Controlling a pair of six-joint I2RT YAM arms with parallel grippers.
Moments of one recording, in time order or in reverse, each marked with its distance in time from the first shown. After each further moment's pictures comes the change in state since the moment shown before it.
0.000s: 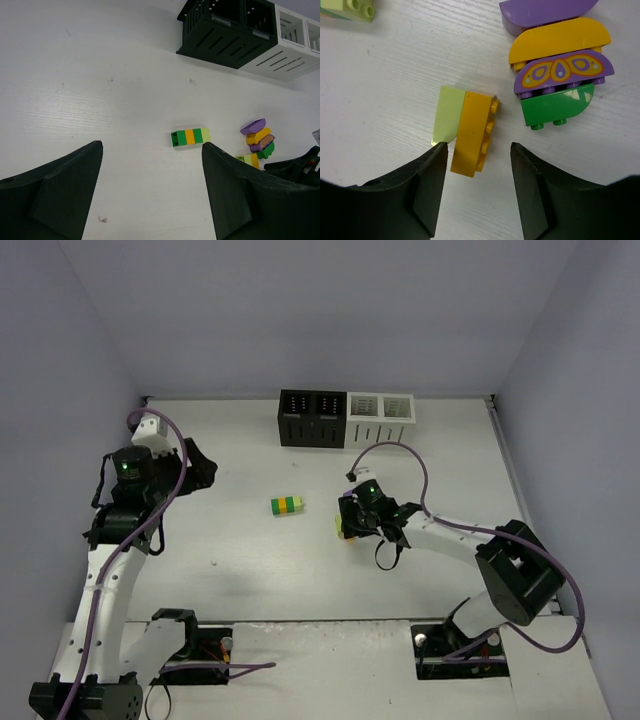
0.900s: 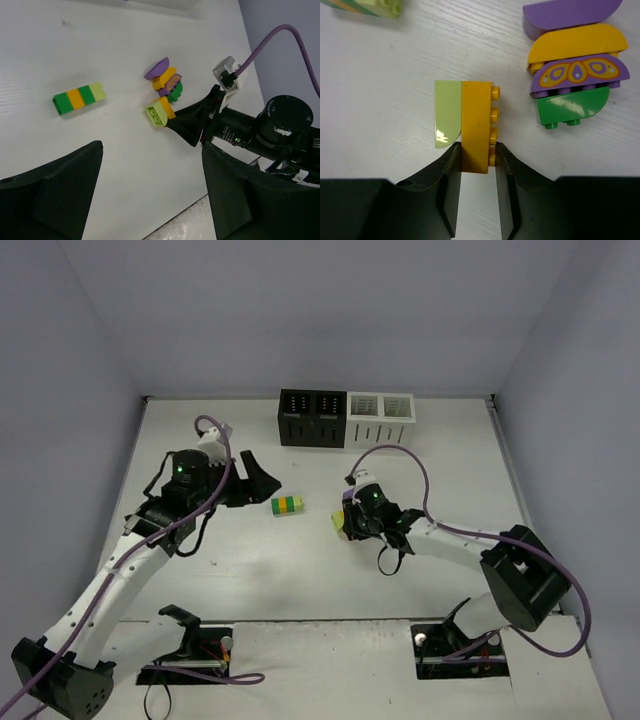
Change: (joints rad) left arm -0.362 0.060 -0.047 0.095 0.097 -0.231; right arm 0.013 -0.014 -0.053 0.079 -0.028 -0.031
